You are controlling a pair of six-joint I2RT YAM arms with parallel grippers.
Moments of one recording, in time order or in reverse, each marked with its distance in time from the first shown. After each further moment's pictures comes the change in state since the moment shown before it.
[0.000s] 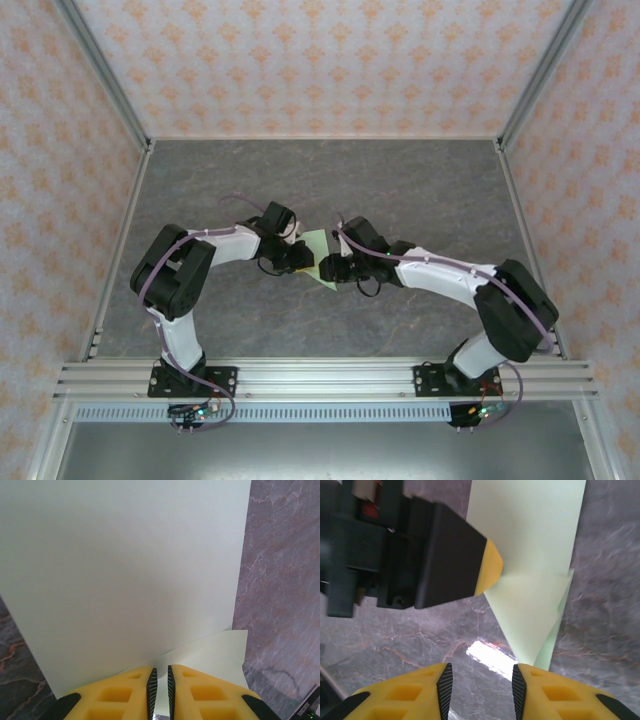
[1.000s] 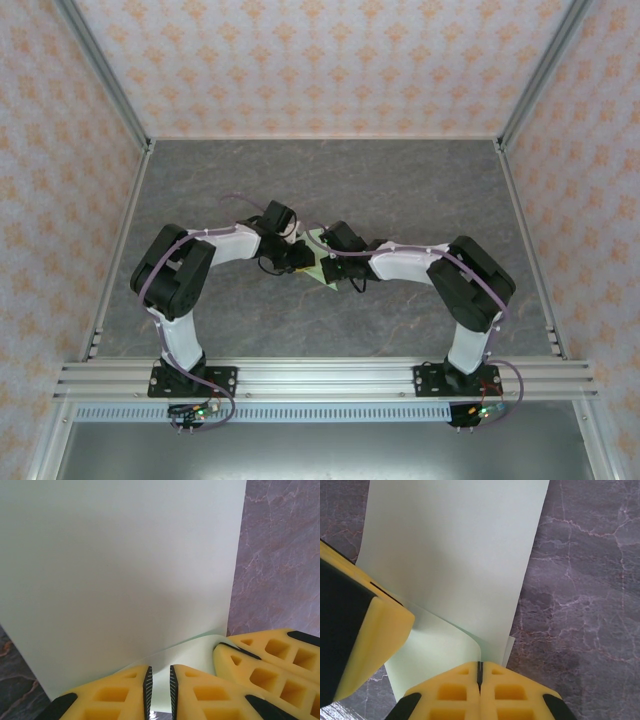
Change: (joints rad) left arm 0.000 -0.002 0.011 -0.016 0.007 -0.007; right arm 0.025 0.252 0.096 0.052 0.263 -0.264
